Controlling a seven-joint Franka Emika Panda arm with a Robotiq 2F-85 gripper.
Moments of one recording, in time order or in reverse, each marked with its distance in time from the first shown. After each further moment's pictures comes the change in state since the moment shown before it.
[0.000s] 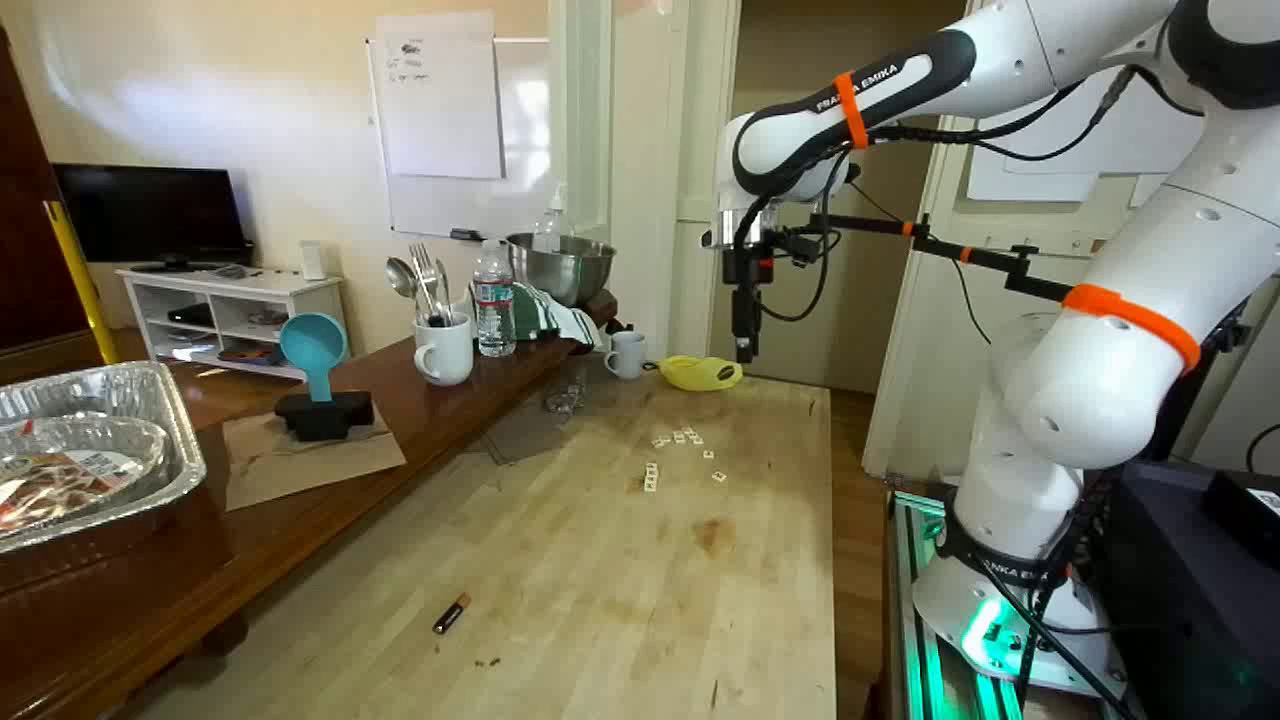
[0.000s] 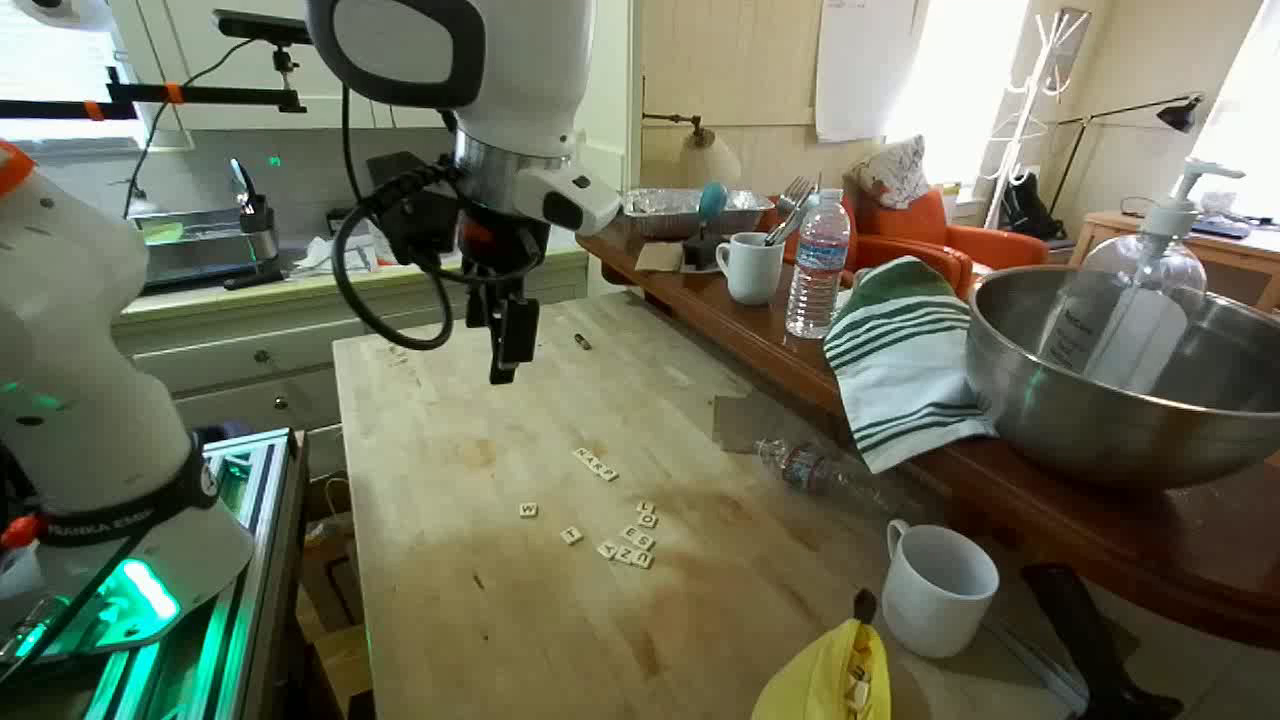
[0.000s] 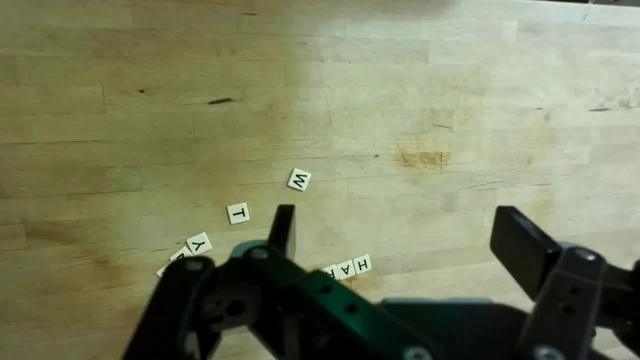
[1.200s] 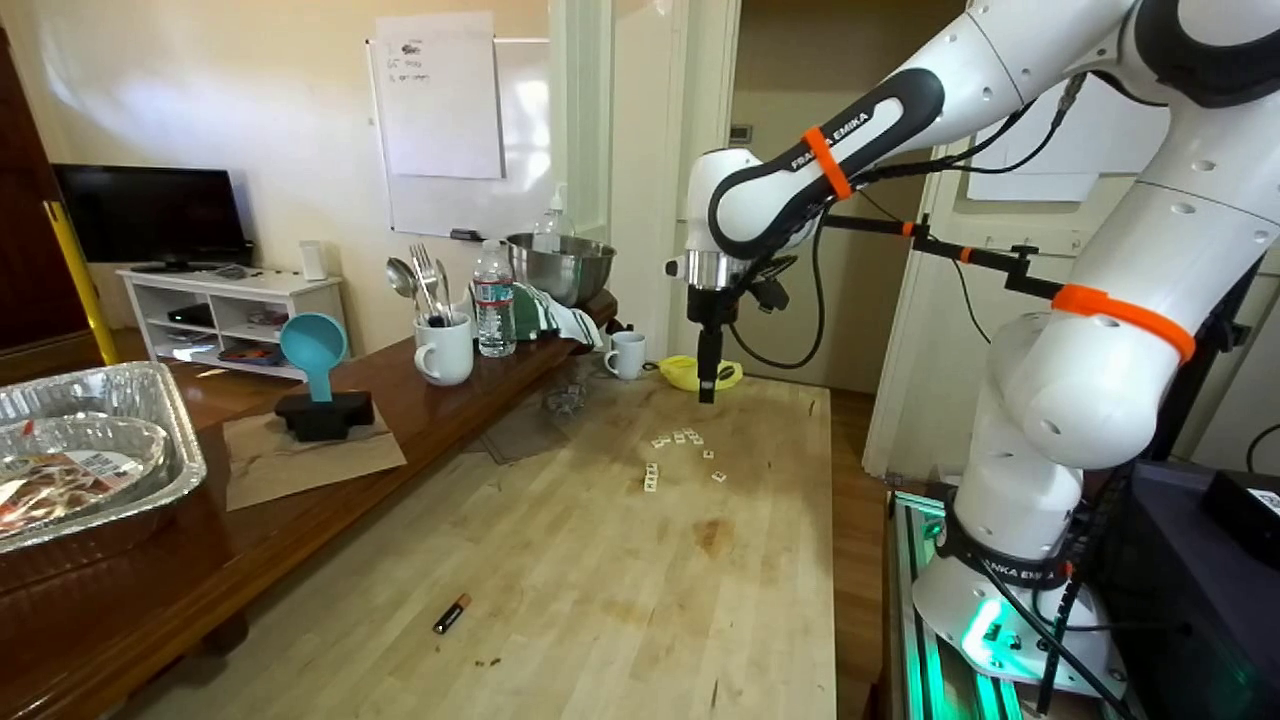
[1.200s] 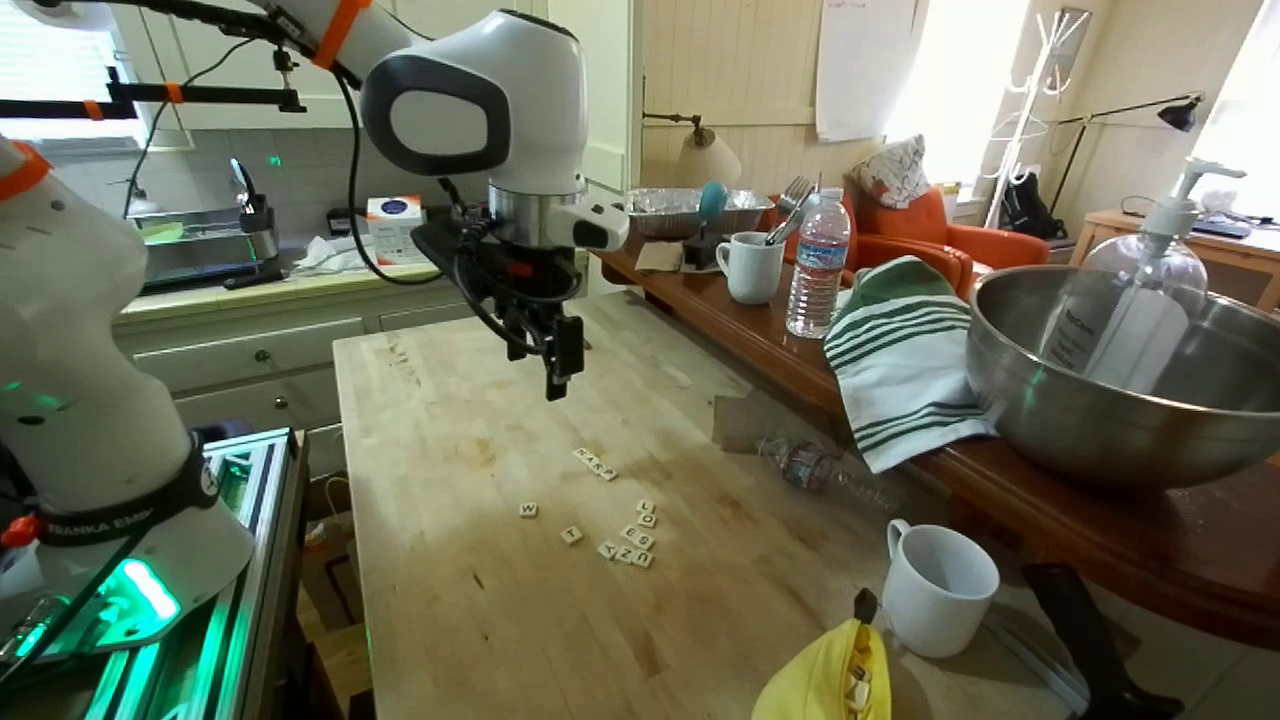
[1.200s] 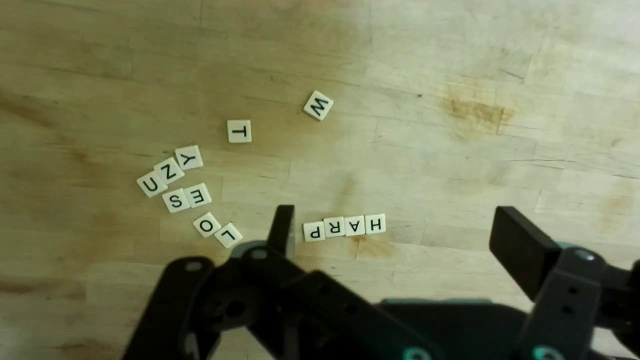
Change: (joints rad) arm 0.010 0.099 0.135 -0.091 -0.034 0.341 -0.019
